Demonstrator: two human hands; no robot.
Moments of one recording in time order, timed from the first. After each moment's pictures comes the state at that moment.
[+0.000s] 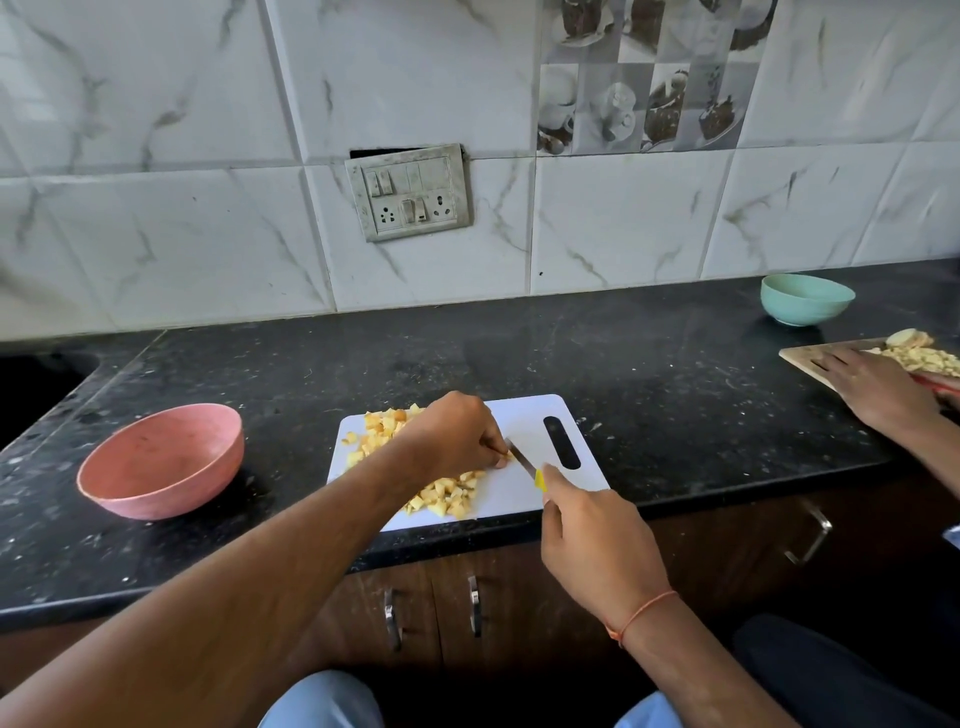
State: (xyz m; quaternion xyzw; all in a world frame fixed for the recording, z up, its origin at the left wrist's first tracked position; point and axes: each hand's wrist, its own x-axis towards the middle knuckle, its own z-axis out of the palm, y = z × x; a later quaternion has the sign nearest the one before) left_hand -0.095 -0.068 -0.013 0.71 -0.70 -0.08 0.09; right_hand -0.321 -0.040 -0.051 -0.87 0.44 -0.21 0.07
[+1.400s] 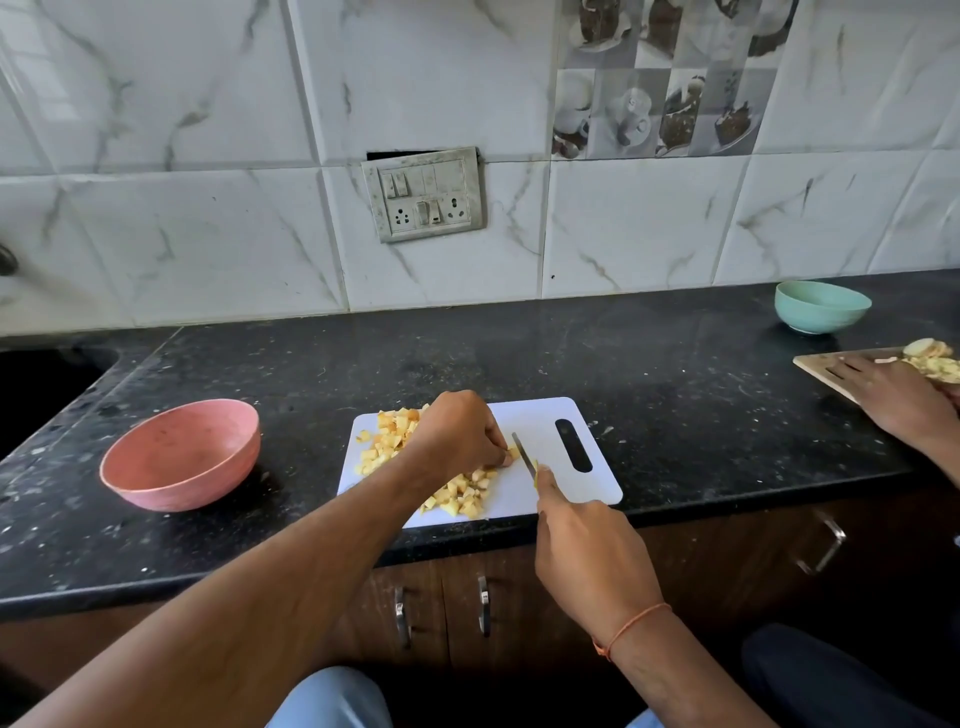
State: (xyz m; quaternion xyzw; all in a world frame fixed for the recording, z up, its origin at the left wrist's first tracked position) left_hand -0.095 -0.066 -0.019 0.79 -0.57 -0.13 0.19; right_hand -0.304 -0.025 -0.052 -0.88 0.44 -0.17 0.05
